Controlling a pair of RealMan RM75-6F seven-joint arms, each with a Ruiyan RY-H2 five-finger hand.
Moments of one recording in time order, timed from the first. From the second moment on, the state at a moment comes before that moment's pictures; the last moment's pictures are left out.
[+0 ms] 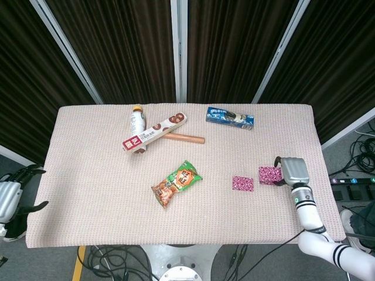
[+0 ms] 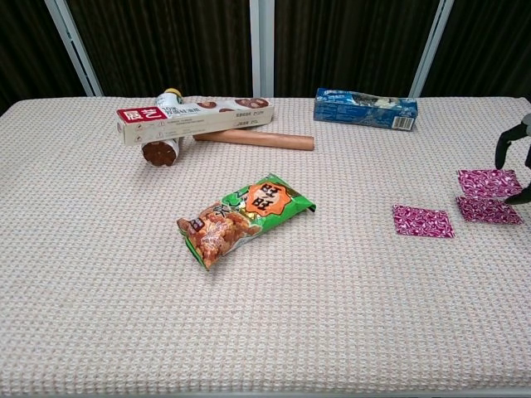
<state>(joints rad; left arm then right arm) -0.15 -1.09 -0.01 -1.42 1.54 1.43 -0.37 0.55 -1.47 0.14 -1.22 -0.95 0.92 -0.34</state>
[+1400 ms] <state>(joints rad) -0.15 -1.09 -0.02 -1.42 1.53 1.41 -0.34 0.53 -1.58 0.15 -1.01 -1.01 0.81 -0.22</state>
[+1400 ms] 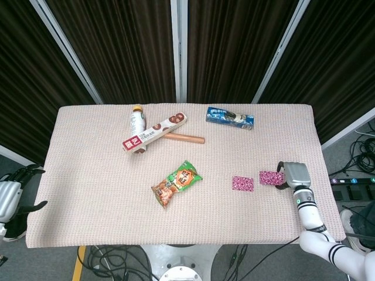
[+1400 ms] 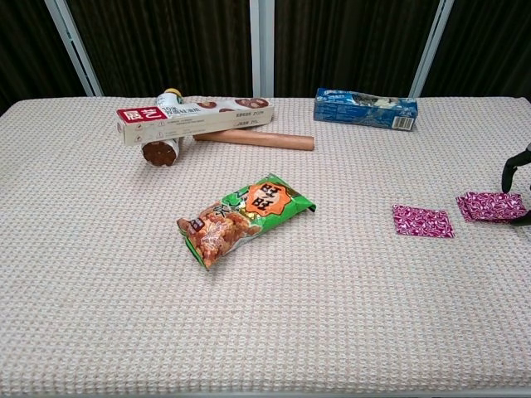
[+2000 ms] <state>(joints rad) -0.15 -1.09 -0.01 -1.42 1.54 1.42 -0.34 0.53 -1.58 0.16 -1.01 -0.98 0.80 -0.25</state>
